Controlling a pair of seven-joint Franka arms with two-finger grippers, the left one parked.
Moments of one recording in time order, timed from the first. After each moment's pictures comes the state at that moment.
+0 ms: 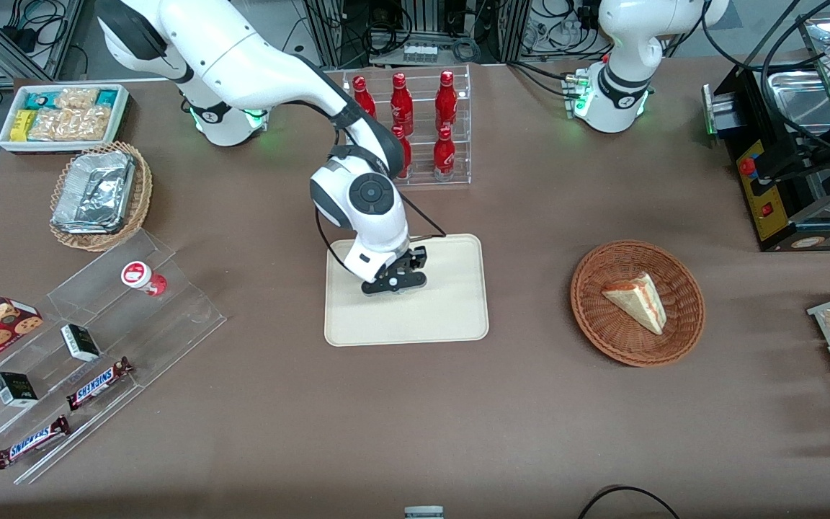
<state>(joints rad) 0.62 0.61 0.15 -1.69 -0.10 2.33 0.69</state>
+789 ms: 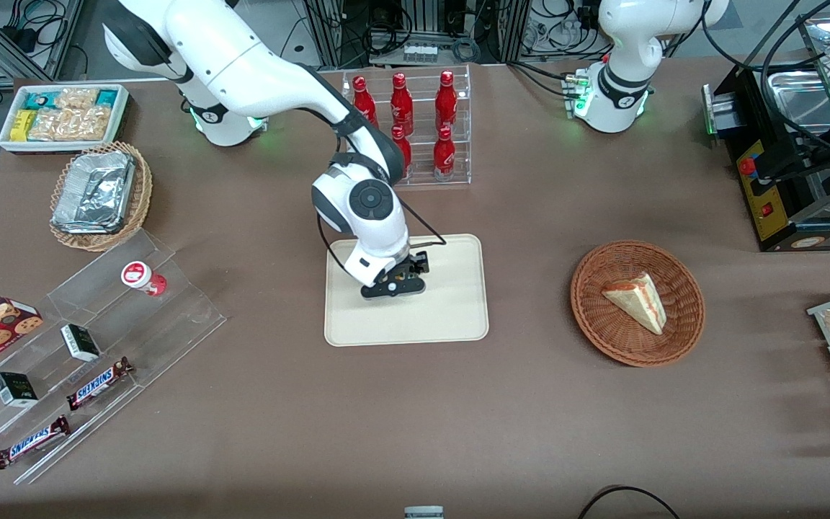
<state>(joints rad) 0.60 0.61 0.14 -1.68 -0.10 2.35 0.72</state>
